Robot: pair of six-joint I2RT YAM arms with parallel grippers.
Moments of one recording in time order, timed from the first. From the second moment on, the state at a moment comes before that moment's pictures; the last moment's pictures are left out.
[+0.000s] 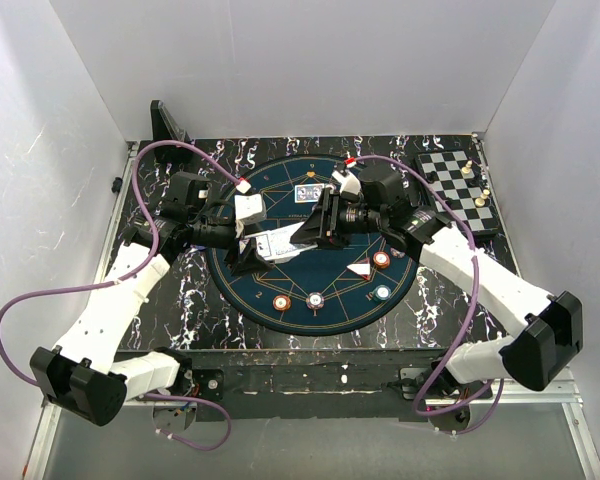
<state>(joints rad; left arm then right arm) -0.39 1.17 1.22 -0.84 0.92 0.61 0.71 1.34 1.21 -0.37 -0.56 0.97</state>
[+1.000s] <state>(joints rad) -0.39 1.17 1.22 -0.84 0.94 0.60 0.65 1.18 1.18 -0.46 -0.54 0.96</state>
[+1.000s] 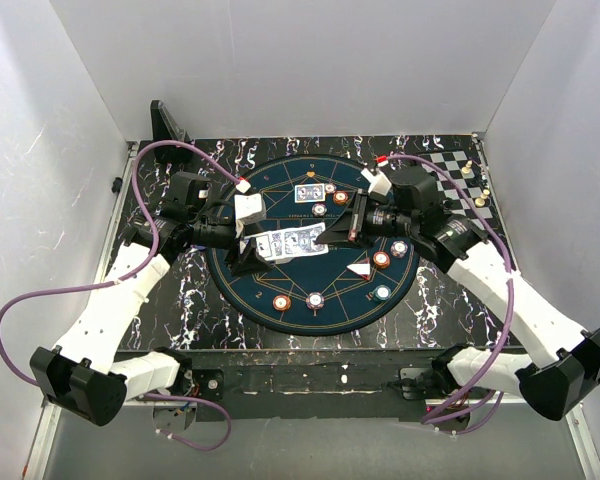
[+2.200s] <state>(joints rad) -0.39 1.16 1.22 -0.84 0.94 0.56 0.34 1.52 0.96 -0.40 -0.53 0.78</state>
